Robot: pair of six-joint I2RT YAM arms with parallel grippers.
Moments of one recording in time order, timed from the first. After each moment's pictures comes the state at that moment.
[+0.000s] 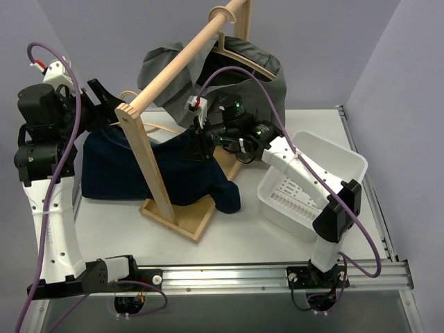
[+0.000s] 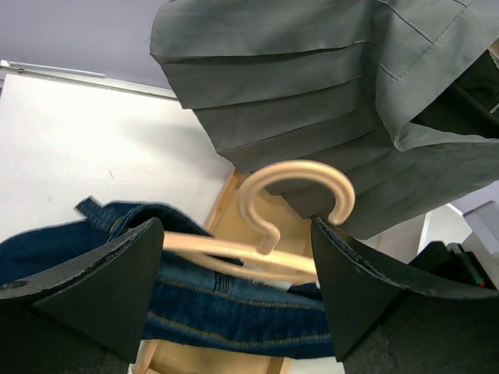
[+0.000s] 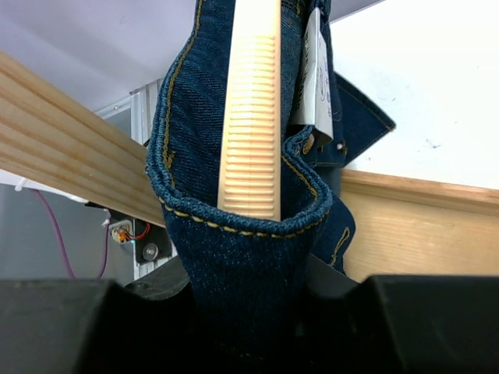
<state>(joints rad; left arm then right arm) 0.10 1.26 1.86 -0.85 0.28 -0.36 0.75 1.78 1.79 -0.43 -0.73 0.08</state>
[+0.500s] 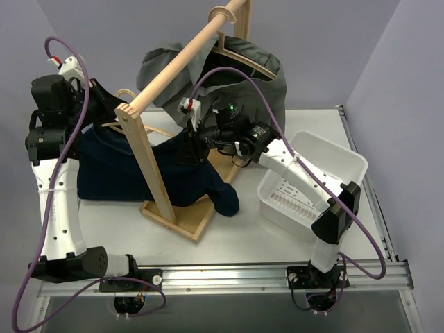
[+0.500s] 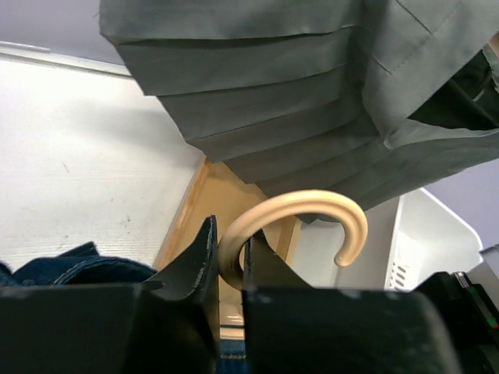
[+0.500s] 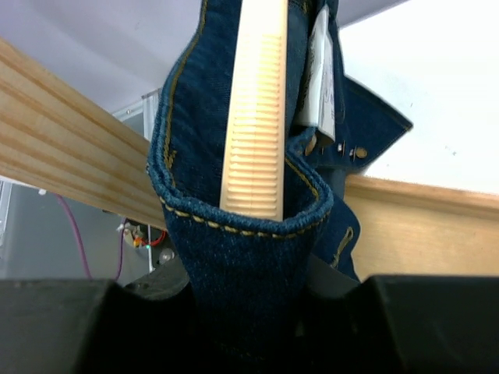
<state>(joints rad) 0.10 1.36 1.86 -0.81 0.38 -0.41 0.81 1.78 1.84 -0.47 -0.69 0.11</state>
